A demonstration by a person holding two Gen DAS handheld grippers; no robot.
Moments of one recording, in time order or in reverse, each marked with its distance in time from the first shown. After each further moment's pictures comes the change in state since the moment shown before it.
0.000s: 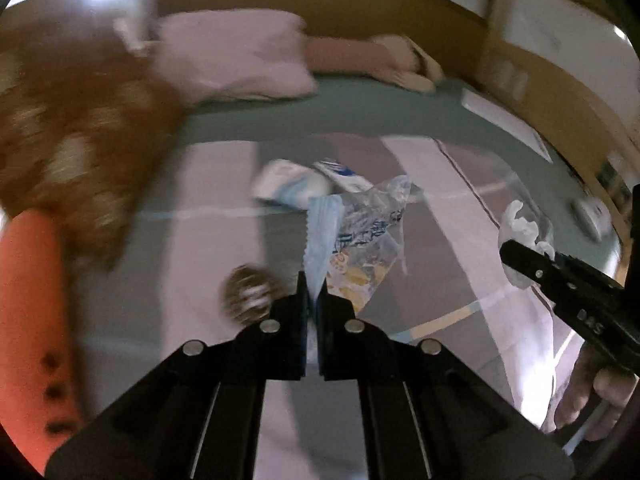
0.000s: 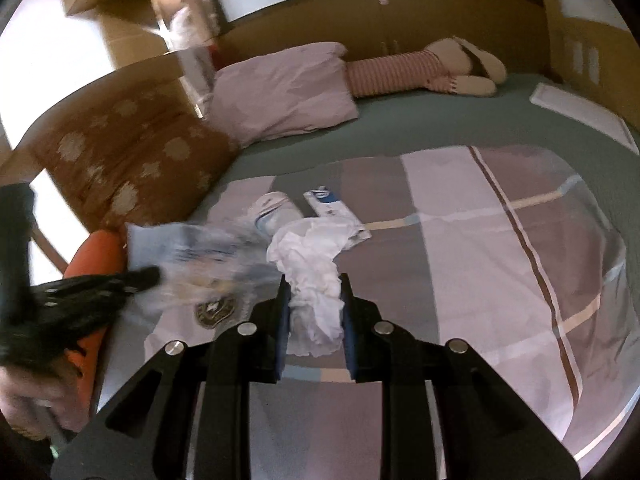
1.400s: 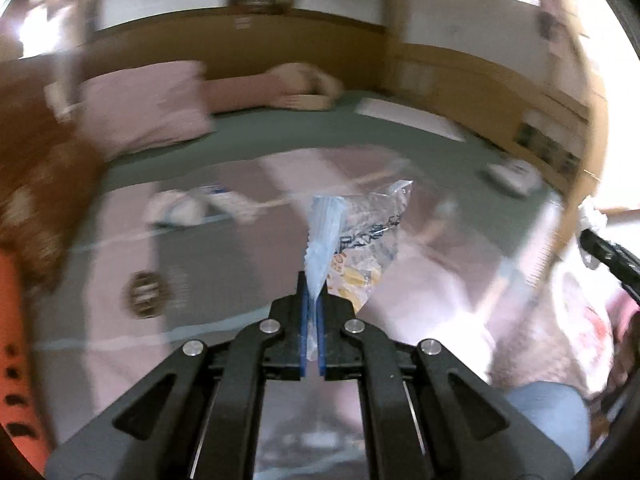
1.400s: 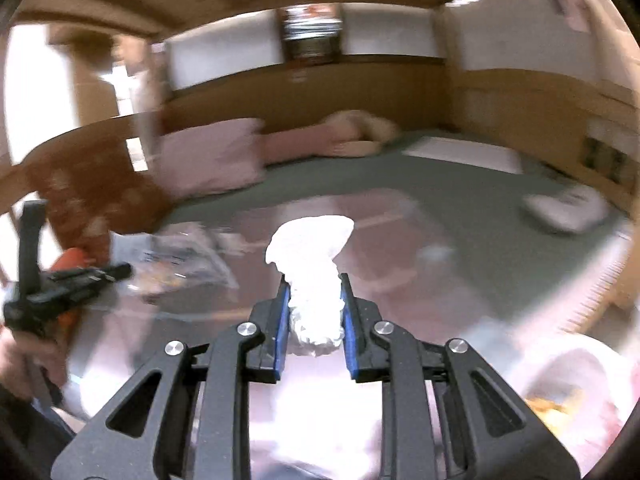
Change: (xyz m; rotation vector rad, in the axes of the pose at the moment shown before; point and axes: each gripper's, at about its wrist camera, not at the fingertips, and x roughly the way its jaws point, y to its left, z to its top) left arm -0.068 -0.130 -0.063 0.242 -0.121 -0.292; right arm -0.256 -0.108 -0.128 0.116 -0.253 -0.415
